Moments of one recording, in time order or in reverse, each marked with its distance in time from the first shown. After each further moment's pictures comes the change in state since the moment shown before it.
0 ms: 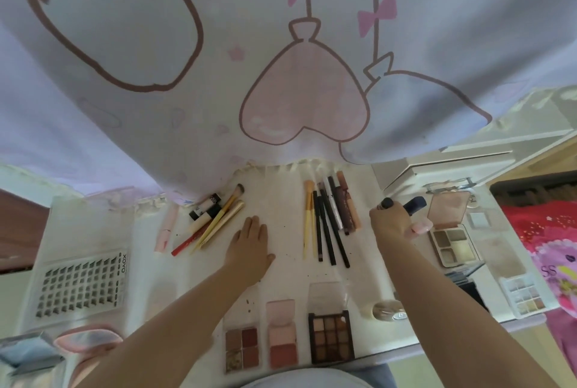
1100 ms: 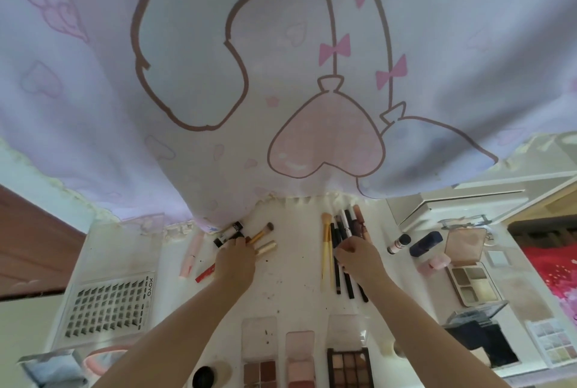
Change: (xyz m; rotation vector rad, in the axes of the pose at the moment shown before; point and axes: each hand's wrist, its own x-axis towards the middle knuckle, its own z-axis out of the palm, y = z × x) left_hand -0.012 -0.046 -0.028 0.070 0.250 -0.177; right_hand -0.082 -0.035 0.018 0.041 -0.392 -0.328
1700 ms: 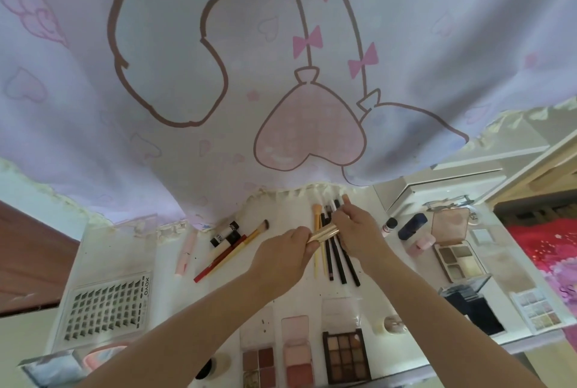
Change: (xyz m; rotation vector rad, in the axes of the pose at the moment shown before) left_hand -0.053 0.059 -0.067 -0.340 0.228 0.462; right_hand -0.035 -0.032 -0.027 0.237 0.050 -0.232
